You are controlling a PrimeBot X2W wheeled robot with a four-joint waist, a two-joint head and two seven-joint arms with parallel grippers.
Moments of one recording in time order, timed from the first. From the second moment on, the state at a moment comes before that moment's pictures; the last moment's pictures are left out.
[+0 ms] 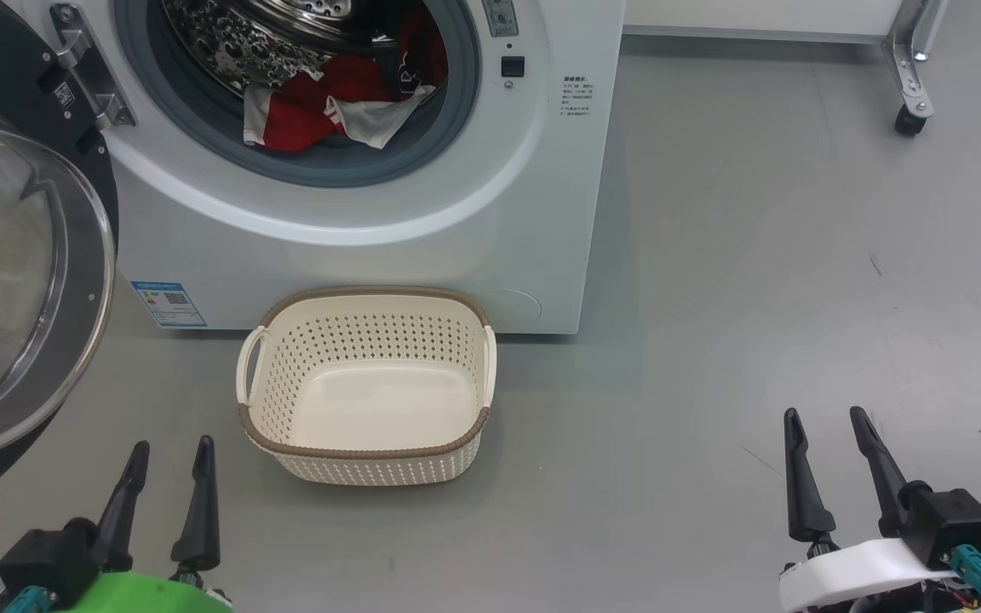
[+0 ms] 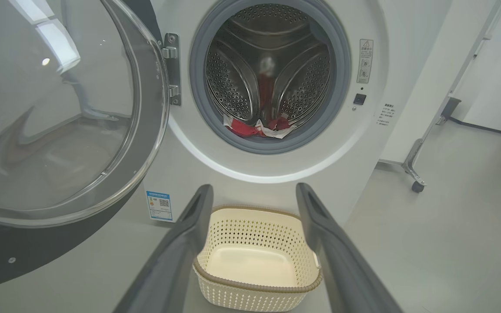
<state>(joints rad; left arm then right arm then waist) 0.04 0.14 -0.09 0.18 -0.51 -0.12 -0.25 0.13 -0.04 0.08 0.07 0.25 0.01 -0.25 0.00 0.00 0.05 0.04</state>
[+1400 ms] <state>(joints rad) 0.04 0.17 -0.06 0.17 -0.47 -0.12 -0.25 0.13 -0.04 0.09 0.08 0.25 0.01 -0.25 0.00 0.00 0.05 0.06</state>
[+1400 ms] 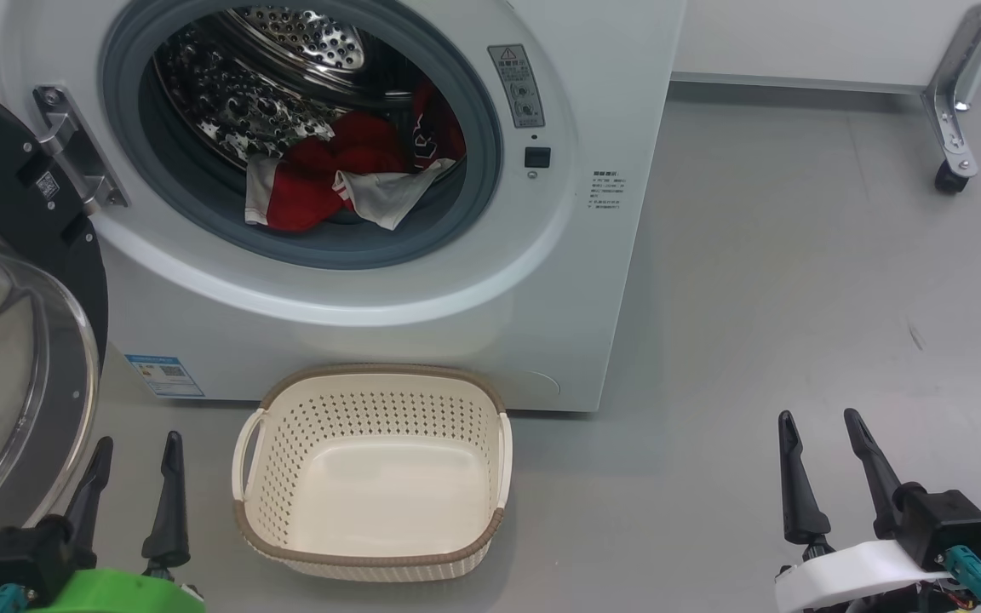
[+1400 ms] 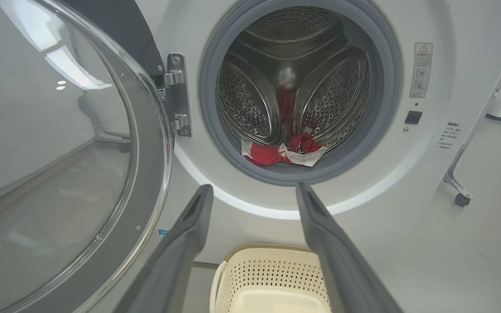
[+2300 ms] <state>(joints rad) 0.04 0.16 -0.07 0.17 -0.46 -0.12 -0.25 0.13 -0.04 0.10 0.08 0.25 0.01 -0.25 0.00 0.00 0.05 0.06</state>
